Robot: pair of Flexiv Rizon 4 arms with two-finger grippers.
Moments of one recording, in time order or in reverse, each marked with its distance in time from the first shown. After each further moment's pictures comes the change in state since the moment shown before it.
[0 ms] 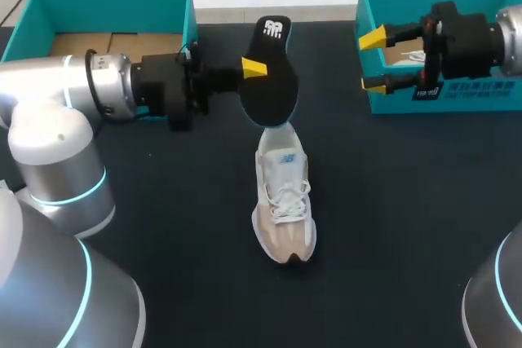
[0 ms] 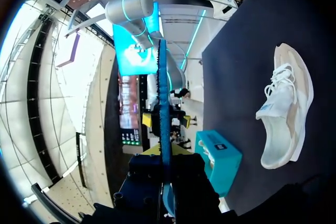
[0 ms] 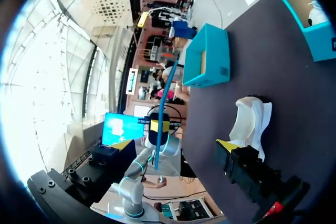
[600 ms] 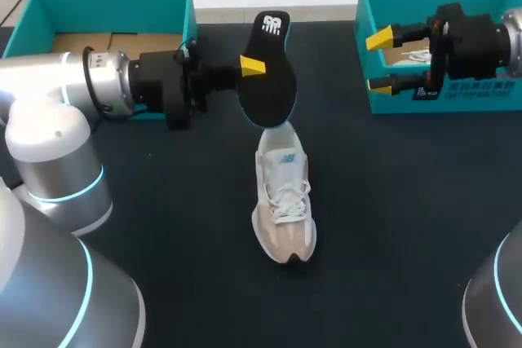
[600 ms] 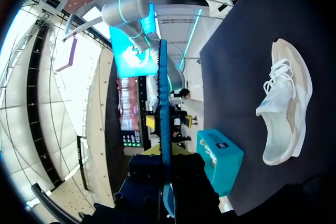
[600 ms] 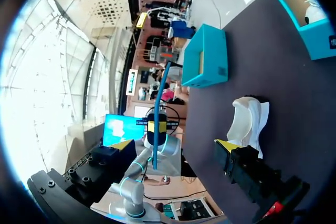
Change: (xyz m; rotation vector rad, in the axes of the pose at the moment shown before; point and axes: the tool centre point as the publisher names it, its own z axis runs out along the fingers) left arm -0.003 -0.001 0.000 0.010 0.002 0.017; right arm -0.006 0.005 -0.006 -0.005 -0.001 0.017
